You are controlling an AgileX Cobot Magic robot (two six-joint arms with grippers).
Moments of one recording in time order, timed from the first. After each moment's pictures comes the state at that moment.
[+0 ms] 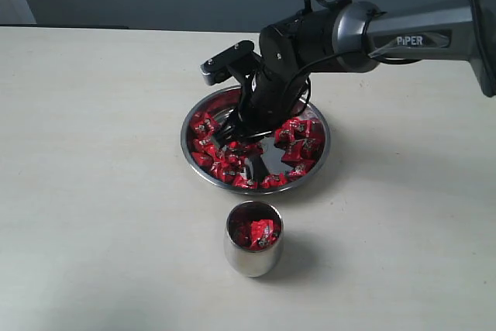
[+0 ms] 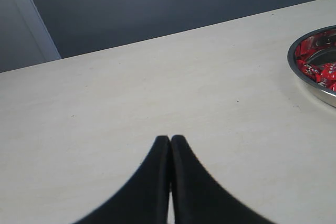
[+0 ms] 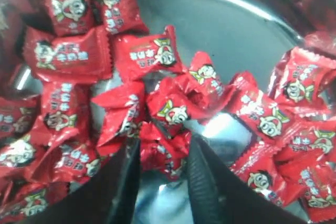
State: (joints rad) left arm -0.03 0.00 0.00 0.22 0.32 -0.06; right arm 0.62 2.15 -1.48 0.00 0.63 -0.10
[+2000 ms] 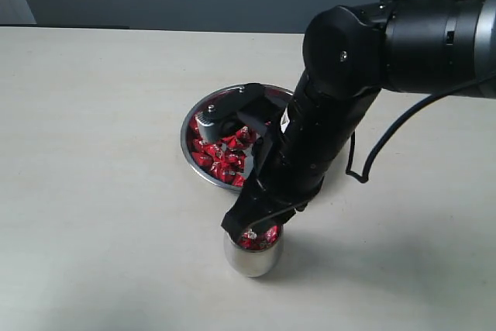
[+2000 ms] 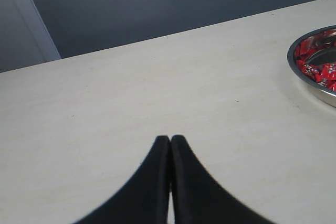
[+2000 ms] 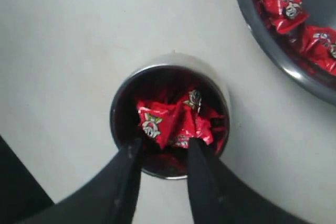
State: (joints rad) left arm -0.03 0.00 0.00 0.22 0.32 -0.06; right arm 0.77 1.70 -1.12 0.29 0.91 -0.29
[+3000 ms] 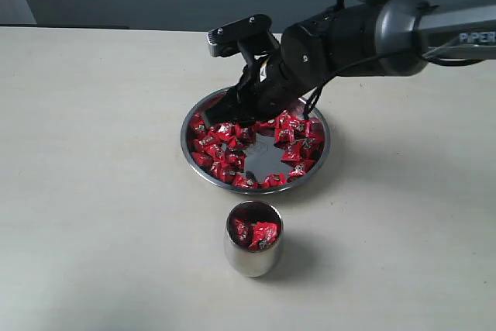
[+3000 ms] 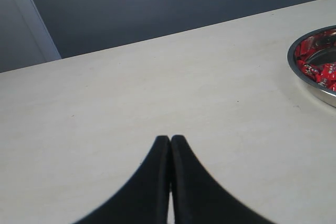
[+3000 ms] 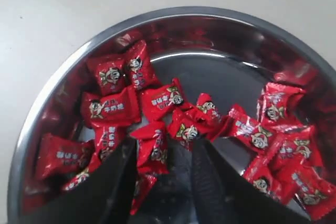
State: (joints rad) left arm -0.03 0.00 0.00 0.22 0.32 -0.06; right arm 0.64 1.99 -1.31 0.01 0.38 0.03
